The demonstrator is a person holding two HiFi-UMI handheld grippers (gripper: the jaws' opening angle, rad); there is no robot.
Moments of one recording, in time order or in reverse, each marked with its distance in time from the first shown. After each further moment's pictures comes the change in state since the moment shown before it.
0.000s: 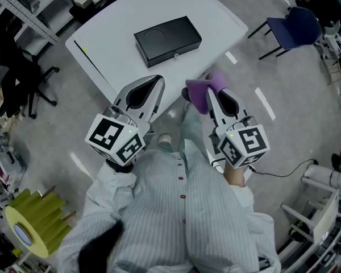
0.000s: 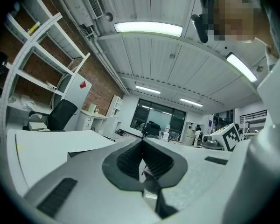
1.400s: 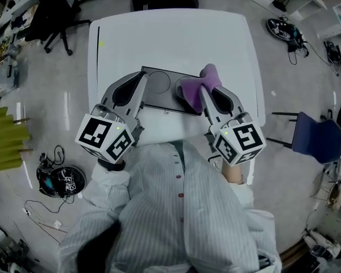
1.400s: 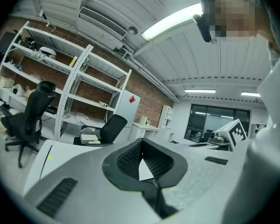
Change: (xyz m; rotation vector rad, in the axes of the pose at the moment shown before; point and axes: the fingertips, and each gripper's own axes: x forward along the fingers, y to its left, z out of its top) left arm 0.138 0.174 0.055 -0.044 -0.148 0.708; right arm 0.265 -0.126 0.079 -0.151 0.152 0.652
